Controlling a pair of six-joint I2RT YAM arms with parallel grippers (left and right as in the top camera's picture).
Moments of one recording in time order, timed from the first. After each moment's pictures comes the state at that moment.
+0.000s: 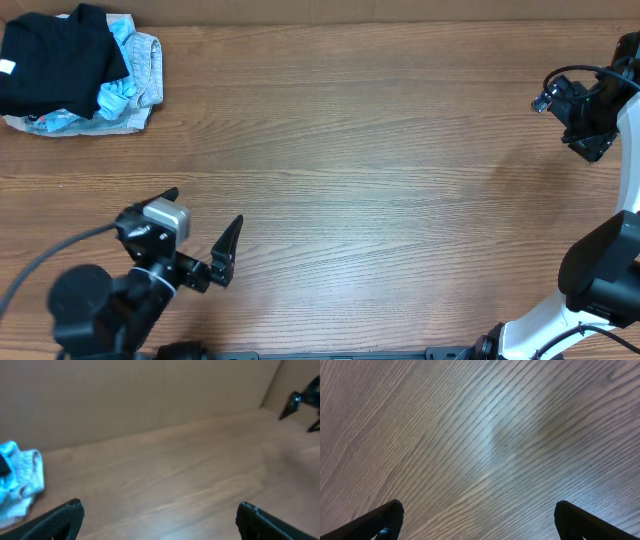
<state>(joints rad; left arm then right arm) 0.10 0.45 0.83 -0.65 0.51 0.07 -0.38 1.88 1.75 -1.14 -0.15 0.41</state>
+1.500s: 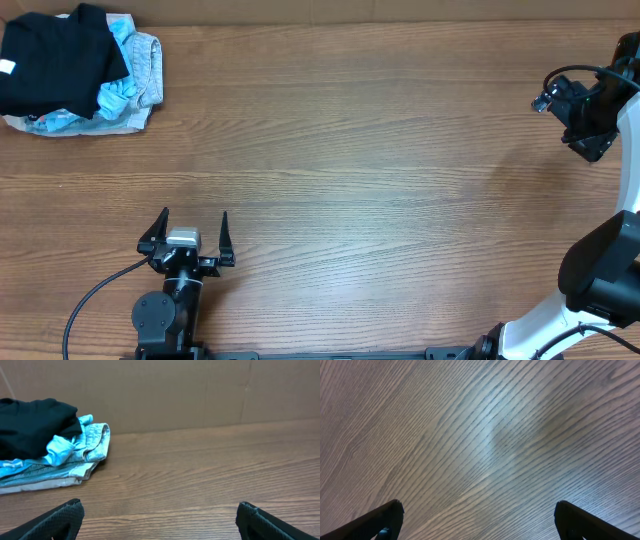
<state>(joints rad) 0.04 0.01 0.01 -0.07 0.10 0.05 -0.38 1.88 1.75 -1.14 -0.15 0.41</state>
